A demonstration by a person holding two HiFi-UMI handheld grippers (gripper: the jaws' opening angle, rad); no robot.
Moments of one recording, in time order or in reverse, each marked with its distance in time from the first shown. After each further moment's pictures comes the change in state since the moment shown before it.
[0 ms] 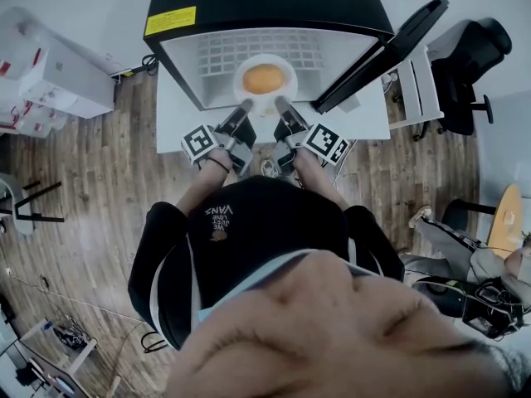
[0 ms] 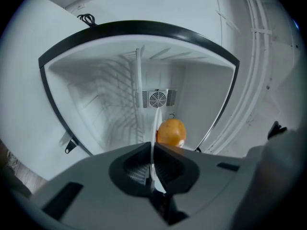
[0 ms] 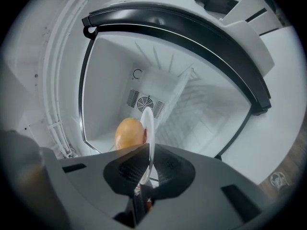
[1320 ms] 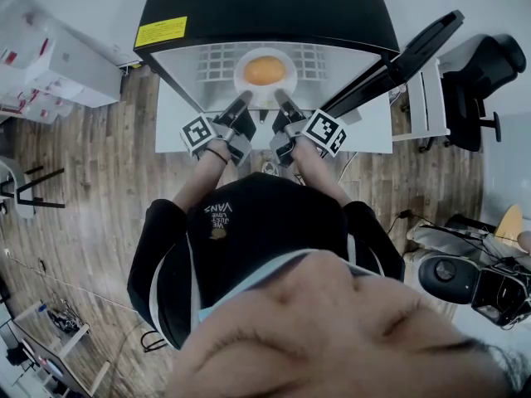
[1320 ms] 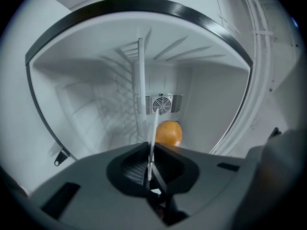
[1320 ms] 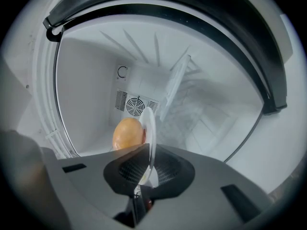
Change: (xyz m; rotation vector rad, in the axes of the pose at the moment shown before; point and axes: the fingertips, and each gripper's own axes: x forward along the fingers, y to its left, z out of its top) left arm 0.035 0.011 0.027 -0.016 -0.066 0.018; right arm 0.040 -0.025 0.028 0.097 0.059 -0.005
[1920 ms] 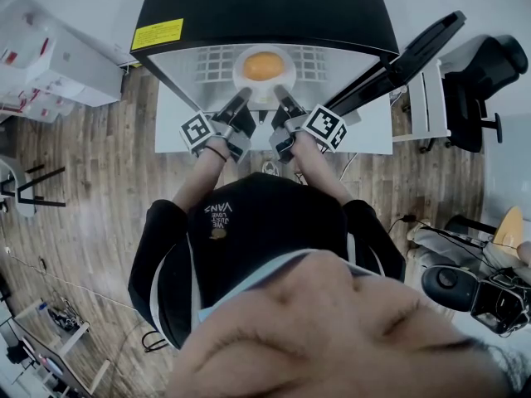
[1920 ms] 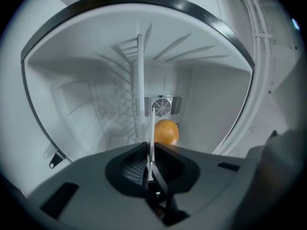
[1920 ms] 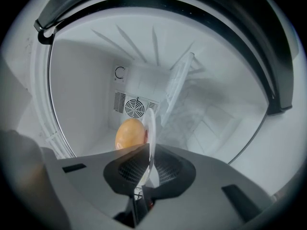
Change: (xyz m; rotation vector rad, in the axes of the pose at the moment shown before) left arm 0.009 0.000 0.006 -0.006 -0.017 -0.012; right arm 0.009 0.000 0.010 0.022 0.008 0.004
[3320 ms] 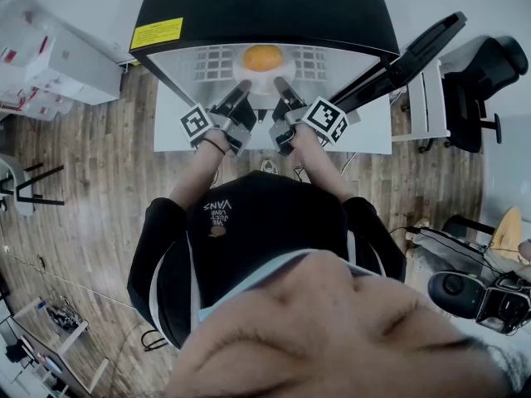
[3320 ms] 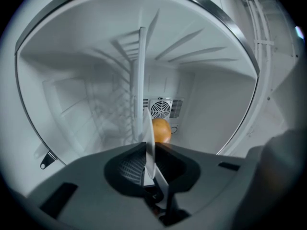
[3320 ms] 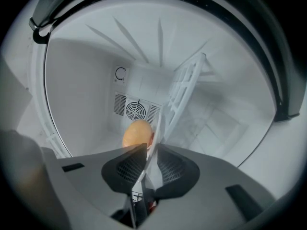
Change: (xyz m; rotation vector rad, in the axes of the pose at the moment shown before) left arm 0.011 -0.001 0.010 -0.039 -0.017 -0.029; right arm 0.011 0.004 0.013 -0.016 -0.011 0.010
